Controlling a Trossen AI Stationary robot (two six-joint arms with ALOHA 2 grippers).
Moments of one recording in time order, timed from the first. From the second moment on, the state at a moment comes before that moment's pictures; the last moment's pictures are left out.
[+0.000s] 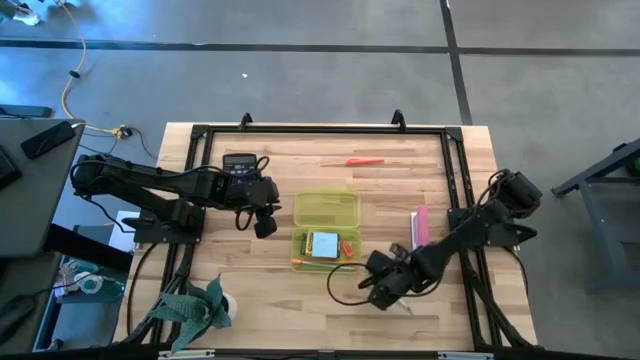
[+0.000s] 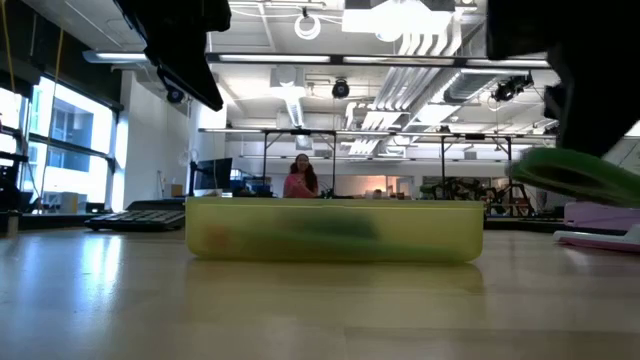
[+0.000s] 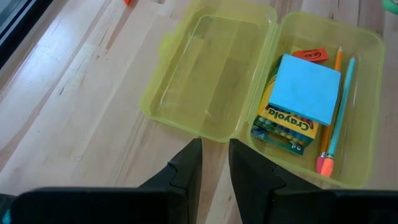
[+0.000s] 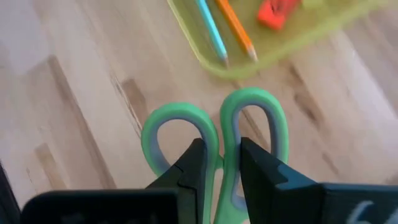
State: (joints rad) left arm 0.04 1.19 0.90 -0.63 -0.27 -0.33; right arm 0.62 1.67 1.05 -0.60 0.27 1.08
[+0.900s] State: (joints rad) left arm 0.04 1.19 0.90 -0.63 -0.27 -0.32; right arm 0.51 1.67 1.24 -0.56 0.51 0.47
